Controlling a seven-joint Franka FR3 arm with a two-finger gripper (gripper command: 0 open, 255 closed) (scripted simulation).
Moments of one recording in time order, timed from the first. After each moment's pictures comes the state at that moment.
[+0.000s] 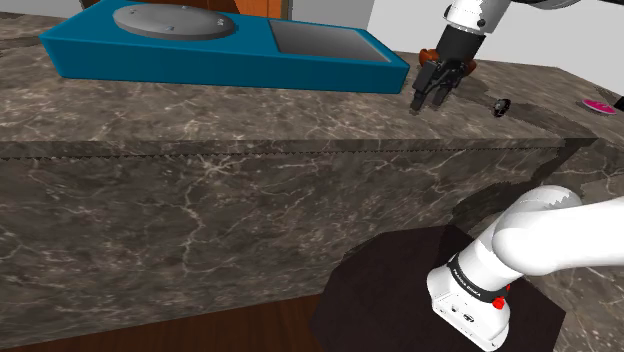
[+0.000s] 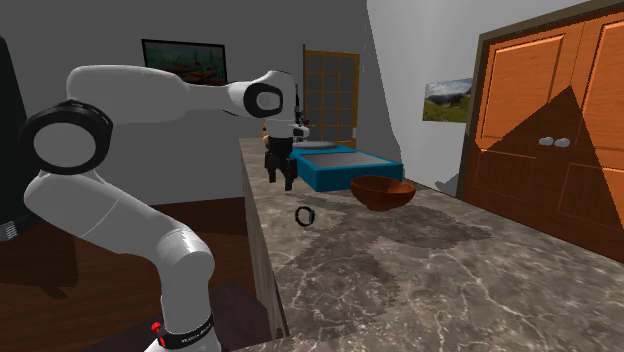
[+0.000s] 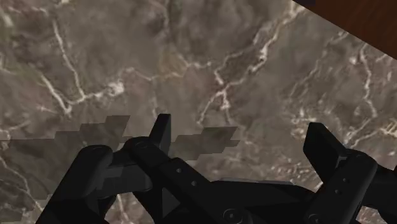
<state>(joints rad) -0.01 -0.74 0.00 -2.32 0.06 1.58 0.03</state>
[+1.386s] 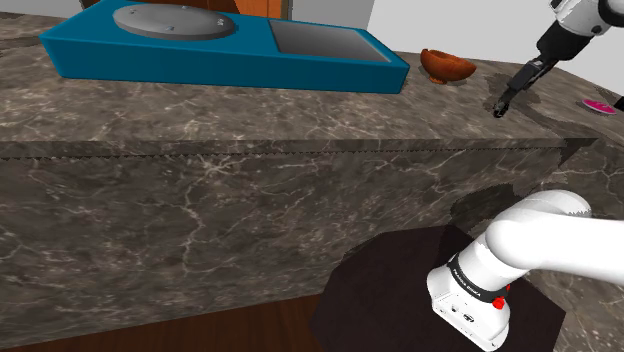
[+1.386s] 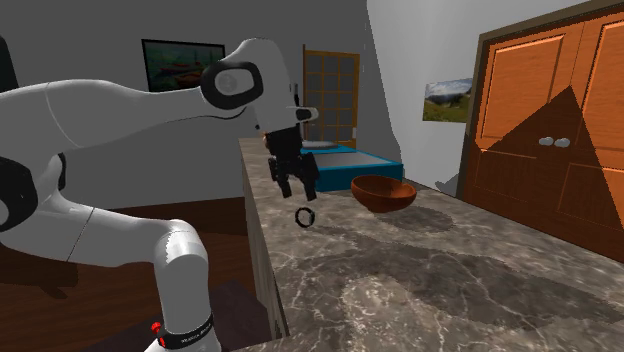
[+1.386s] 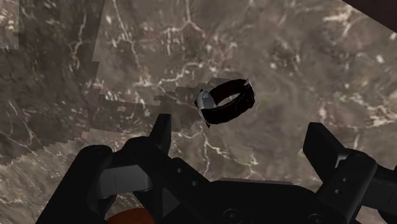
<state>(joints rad) -0.17 -1.04 -0.27 -2.39 -0.37 1.58 -0.34</state>
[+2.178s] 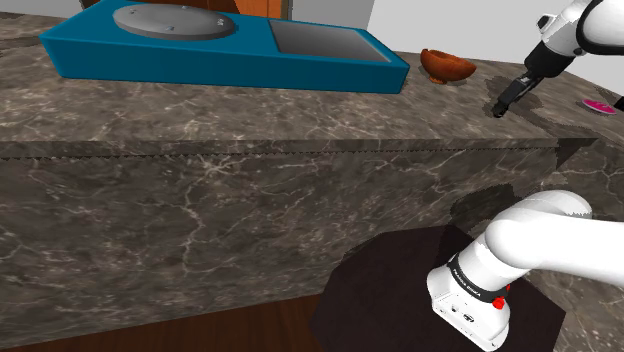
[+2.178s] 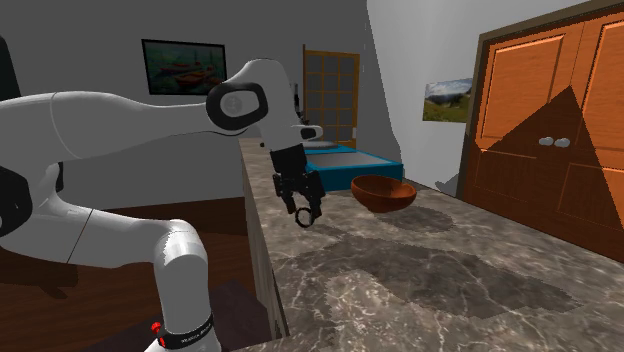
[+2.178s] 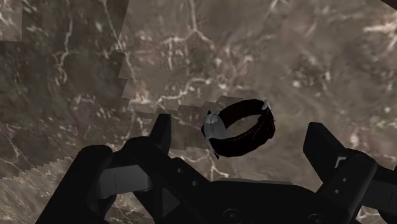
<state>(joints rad) -0.18 -1.07 -0.32 -2.50 -0.41 1.68 -0.35</state>
